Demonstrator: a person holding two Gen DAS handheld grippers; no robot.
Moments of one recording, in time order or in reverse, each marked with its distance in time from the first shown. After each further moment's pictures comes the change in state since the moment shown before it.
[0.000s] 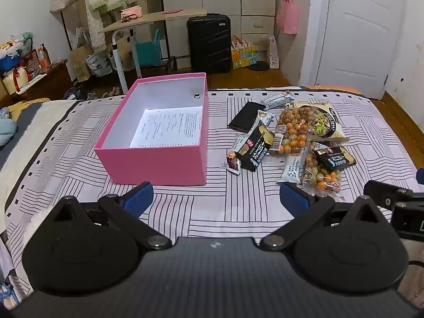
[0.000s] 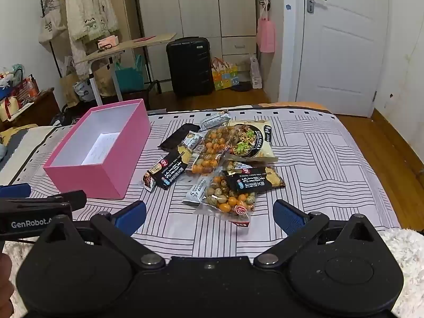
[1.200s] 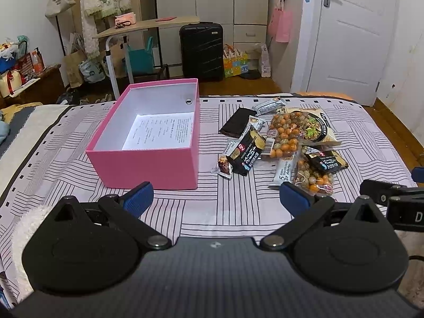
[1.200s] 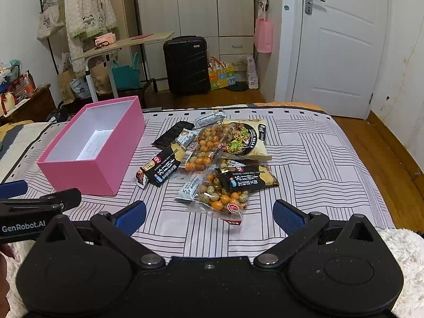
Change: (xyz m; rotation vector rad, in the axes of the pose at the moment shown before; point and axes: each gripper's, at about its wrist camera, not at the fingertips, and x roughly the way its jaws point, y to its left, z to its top) left arm -0.001 -0.002 -0.011 -0.004 -0.046 -0.043; right arm 0.001 -0.006 -0.003 -0.009 0.006 -0.015
